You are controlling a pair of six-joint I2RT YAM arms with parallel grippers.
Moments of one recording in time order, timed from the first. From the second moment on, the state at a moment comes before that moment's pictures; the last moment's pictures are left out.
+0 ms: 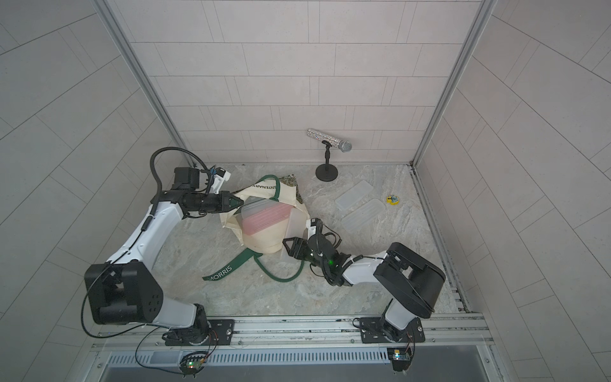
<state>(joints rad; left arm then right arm) 0.06 1.46 1.24 -0.74 0.77 -0.04 0.84 1.54 0.53 0.60 0.03 0.99</state>
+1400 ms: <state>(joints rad) 0.06 1.45 1.22 -0.72 0.75 -0.04 0.25 0.64 0.42 -0.58 0.30 0.86</state>
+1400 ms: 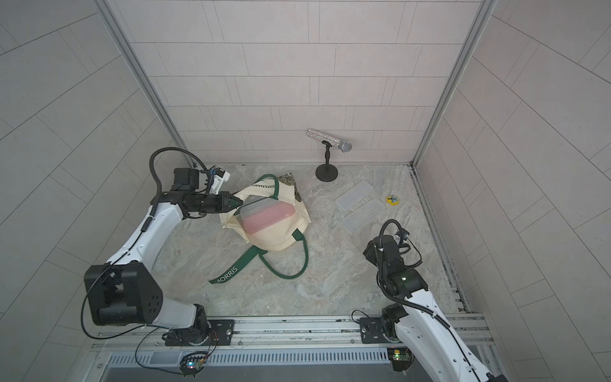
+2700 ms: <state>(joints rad) 0.06 1.45 1.22 -0.71 0.75 -0.04 0.19 1.22 0.48 -0.29 0.36 0.96</state>
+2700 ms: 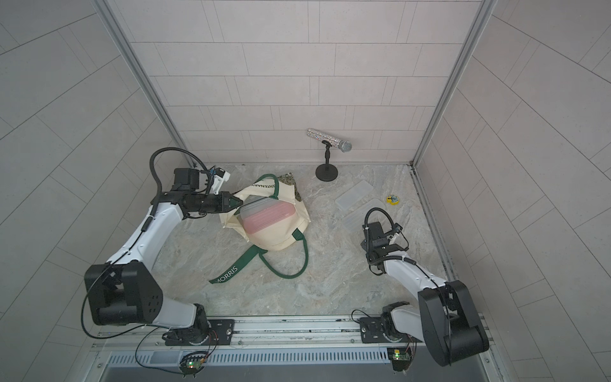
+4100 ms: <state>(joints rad) 0.08 1.45 1.20 -0.69 0.80 -0.06 0.23 0.67 0.40 -0.47 0.22 0.89</state>
